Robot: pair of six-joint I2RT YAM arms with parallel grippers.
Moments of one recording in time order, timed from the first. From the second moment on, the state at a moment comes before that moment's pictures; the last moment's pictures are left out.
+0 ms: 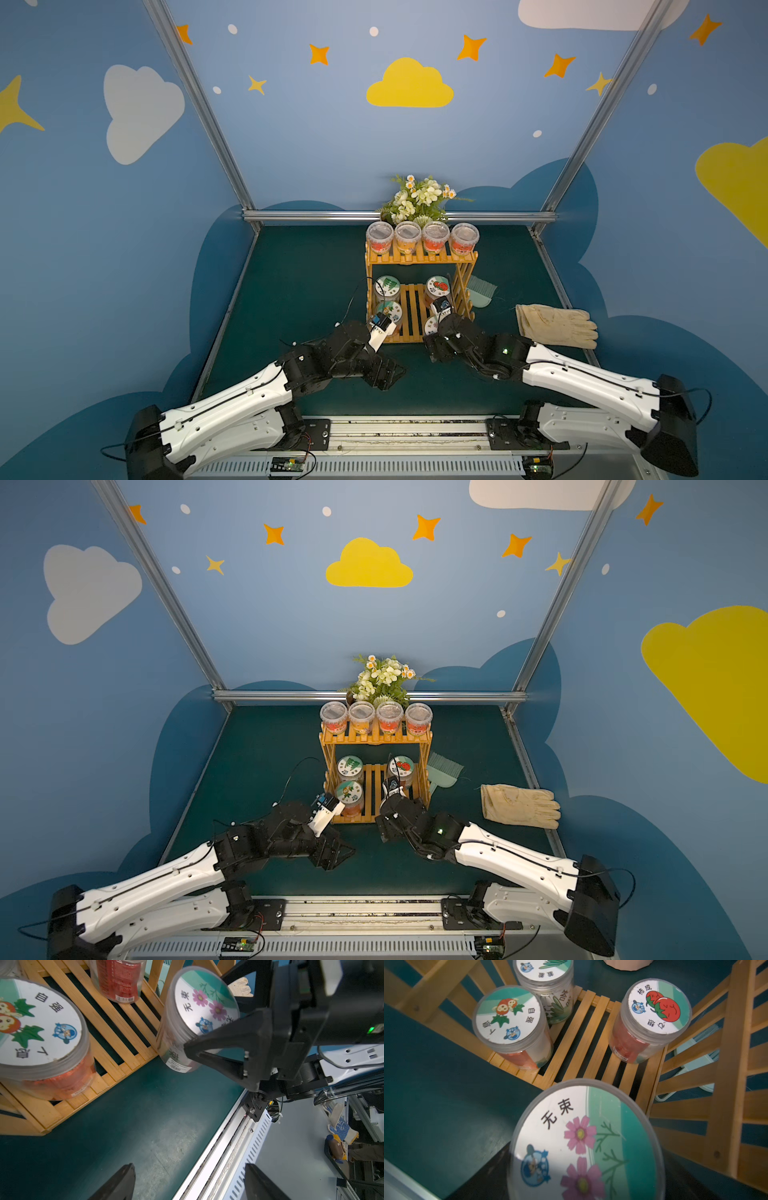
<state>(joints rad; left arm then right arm) -0.99 0.91 0.68 -0.47 0.21 -0.48 1.08 1.16 0.83 -0.58 0.40 0.45</state>
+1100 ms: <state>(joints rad) -1.02 0.96 0.68 -0.40 0.08 -0.45 1.01 1.45 0.85 -0.45 0.65 0.78</state>
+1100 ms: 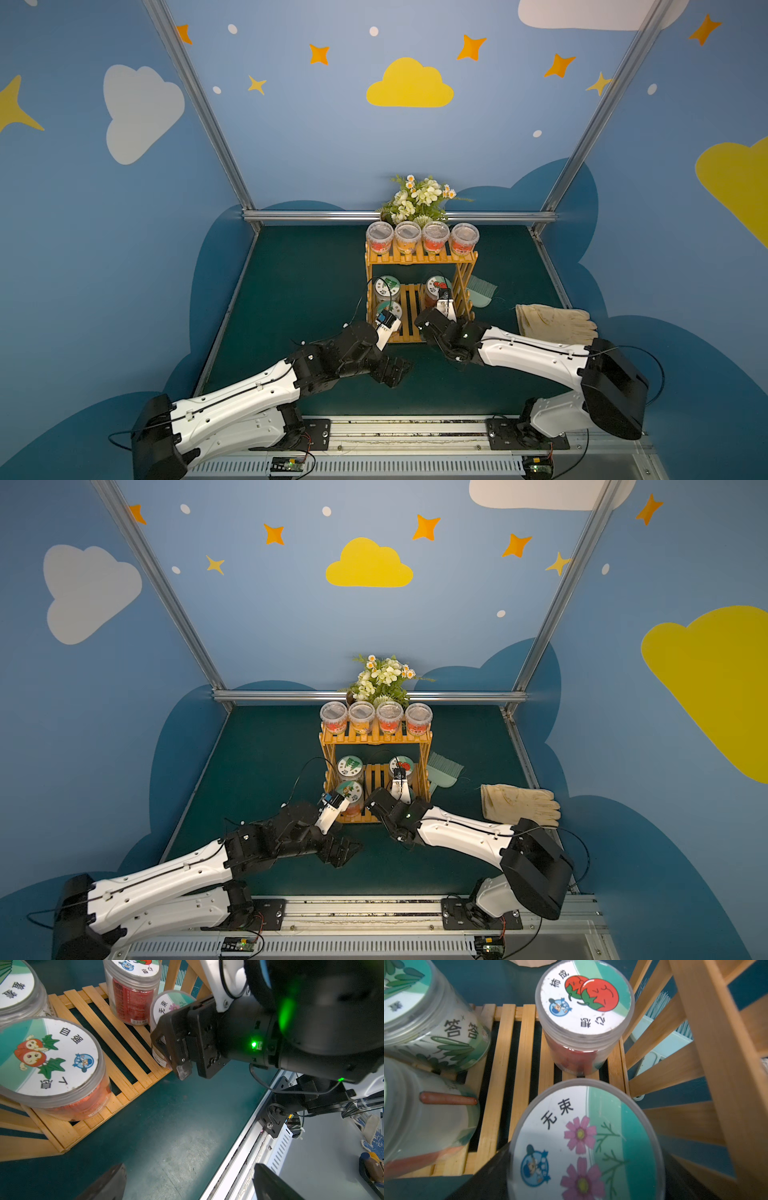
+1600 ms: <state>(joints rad) -1.02 0.96 0.68 -0.40 0.08 -0.45 0.99 1.47 0.91 -0.54 0.65 0.82</state>
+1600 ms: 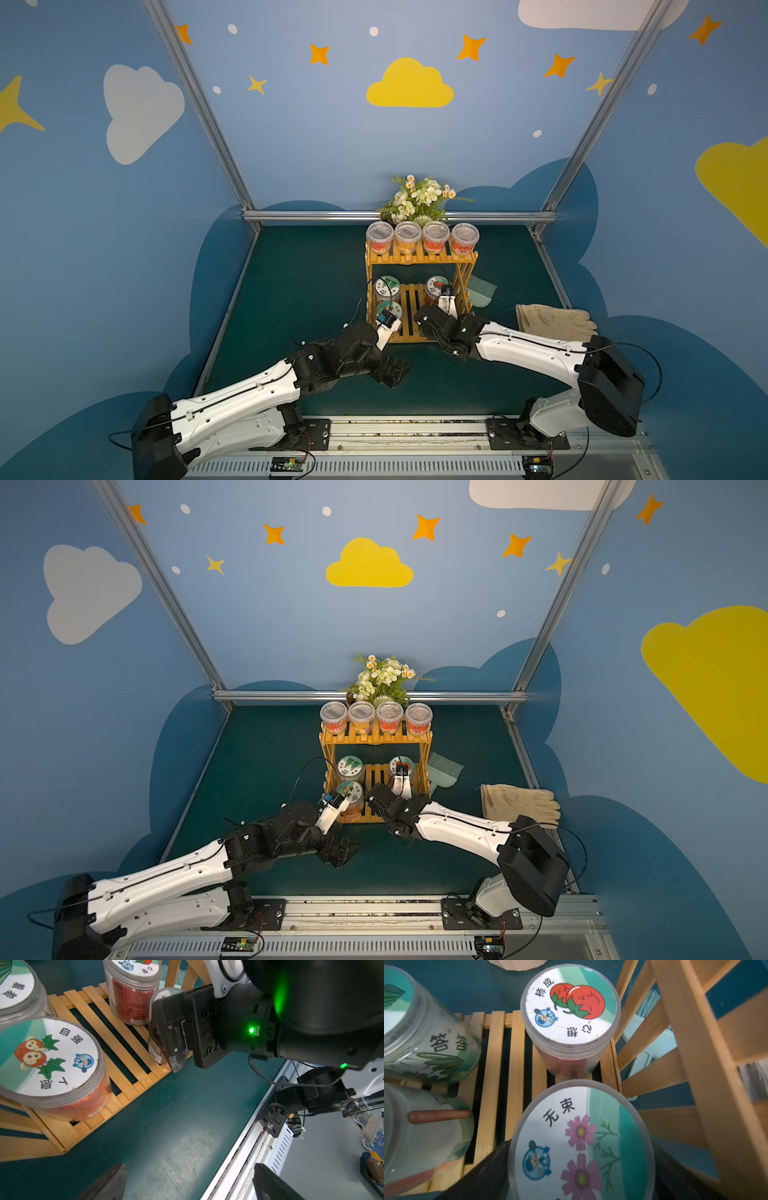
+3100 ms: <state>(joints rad) -1.02 0.97 0.70 -0.44 0.07 -0.43 0.96 1.49 0.99 -0.66 0.62 0.72</state>
